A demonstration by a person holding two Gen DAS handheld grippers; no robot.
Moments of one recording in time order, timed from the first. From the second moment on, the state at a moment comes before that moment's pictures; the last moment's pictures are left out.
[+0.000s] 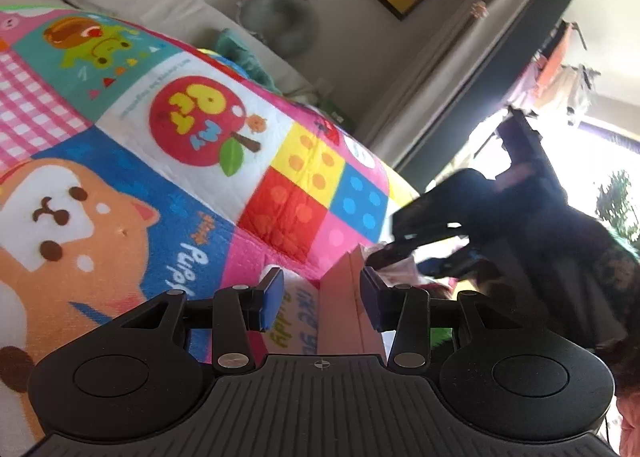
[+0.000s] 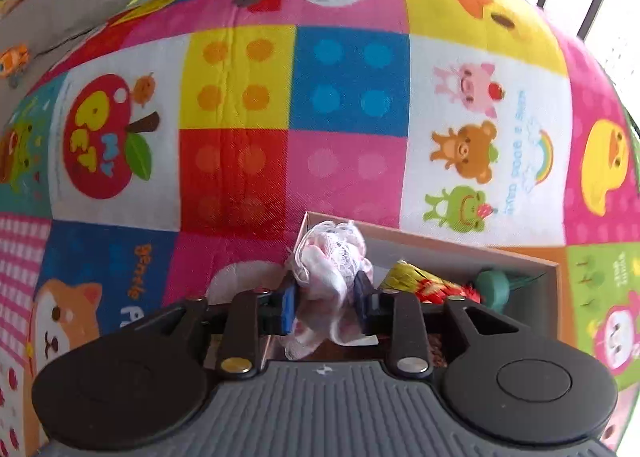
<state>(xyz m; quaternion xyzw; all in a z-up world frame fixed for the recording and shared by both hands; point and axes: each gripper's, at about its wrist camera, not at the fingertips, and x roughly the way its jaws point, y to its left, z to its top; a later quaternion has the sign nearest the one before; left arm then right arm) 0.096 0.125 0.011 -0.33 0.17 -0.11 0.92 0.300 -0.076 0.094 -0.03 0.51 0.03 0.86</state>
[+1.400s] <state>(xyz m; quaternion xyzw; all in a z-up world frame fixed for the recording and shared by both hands) 0.126 0.039 0.048 -0.03 0.35 -0.04 0.94 0.069 -0.216 0.034 -0.06 0.32 0.10 0.94</state>
